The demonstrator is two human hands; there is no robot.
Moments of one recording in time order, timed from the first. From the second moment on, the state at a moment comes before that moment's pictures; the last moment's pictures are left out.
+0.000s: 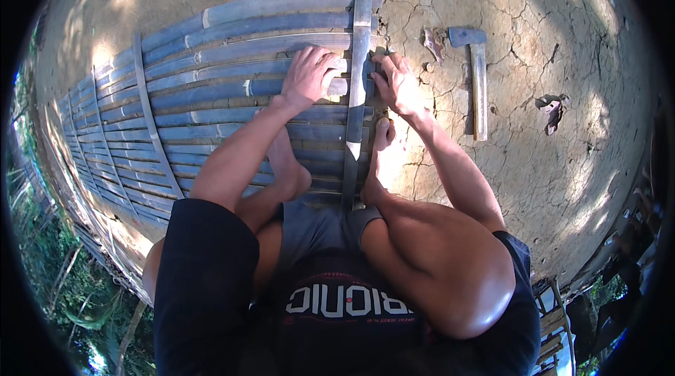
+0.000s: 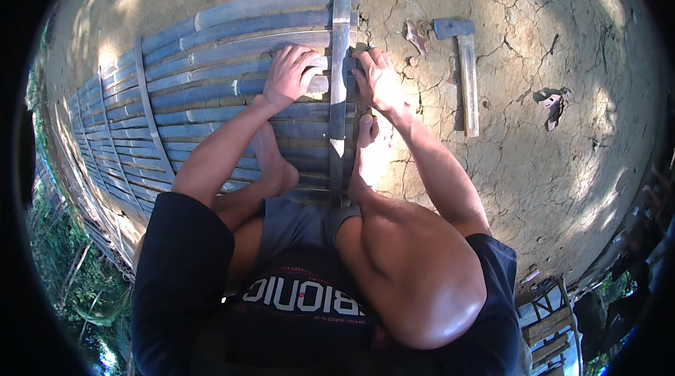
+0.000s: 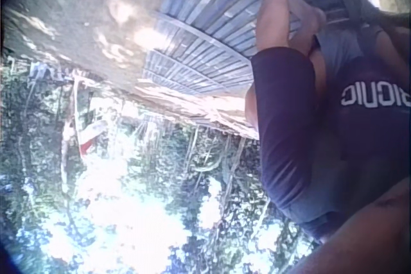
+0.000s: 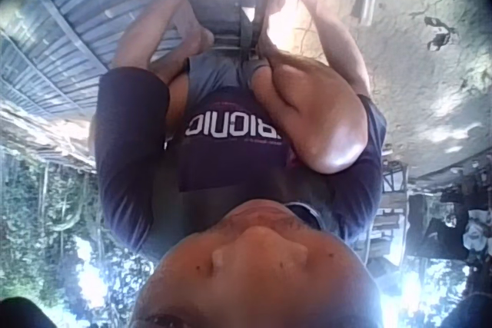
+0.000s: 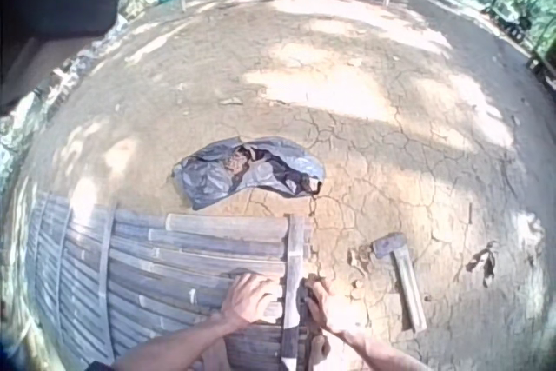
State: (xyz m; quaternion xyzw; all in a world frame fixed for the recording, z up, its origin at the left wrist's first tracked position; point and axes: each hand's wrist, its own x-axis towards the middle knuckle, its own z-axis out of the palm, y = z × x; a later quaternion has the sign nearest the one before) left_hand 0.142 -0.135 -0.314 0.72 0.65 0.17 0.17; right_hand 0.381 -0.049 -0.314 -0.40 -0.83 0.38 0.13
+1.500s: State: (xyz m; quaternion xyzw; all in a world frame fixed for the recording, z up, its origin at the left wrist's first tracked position) left_hand 0.145 -0.165 -0.294 0.75 0.61 0.11 0.23; right_hand 0.388 -0.085 -0.294 -0.50 -0.73 0.47 -0.01
